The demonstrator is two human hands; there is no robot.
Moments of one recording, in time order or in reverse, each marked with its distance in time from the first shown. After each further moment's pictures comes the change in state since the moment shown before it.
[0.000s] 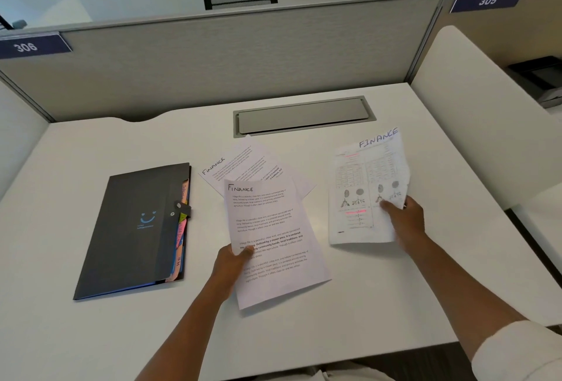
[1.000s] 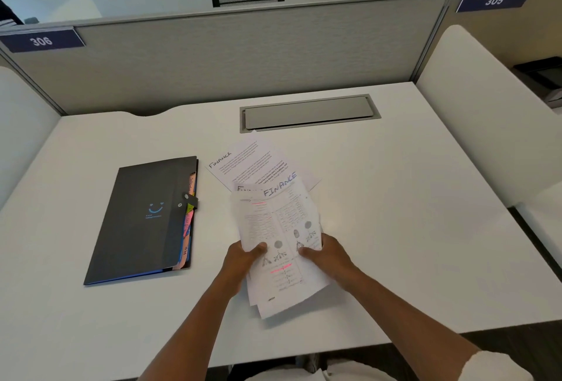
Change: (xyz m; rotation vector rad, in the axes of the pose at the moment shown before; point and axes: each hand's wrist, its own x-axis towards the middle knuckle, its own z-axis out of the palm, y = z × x) left_hand -0.021 -0.002 0.007 -0.089 -0.106 0.008; right_hand -0.132 0.033 0.096 -0.327 -0.616 0.018
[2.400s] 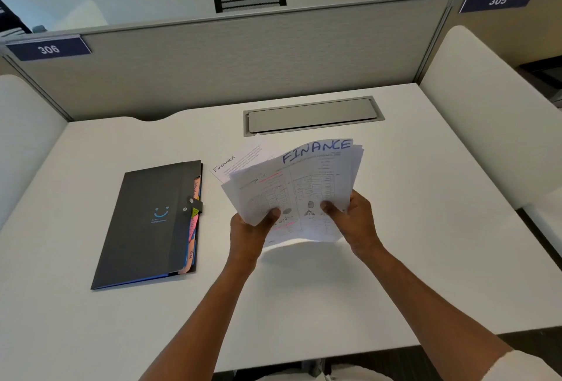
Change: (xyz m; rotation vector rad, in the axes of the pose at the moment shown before) left_hand -0.034 0.086 0.030 -0.069 0.099 0.492; right_hand 0.002 -0.061 -0.047 0.300 0.264 -0.547
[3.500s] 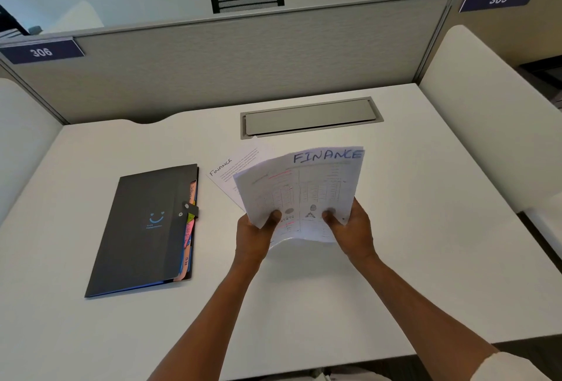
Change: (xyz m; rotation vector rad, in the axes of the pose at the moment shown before) left_hand 0.014 -0.010 0.021 0.098 0.004 0.003; right_hand 0.003 0.029 -0.003 -0.100 0.096 0.029
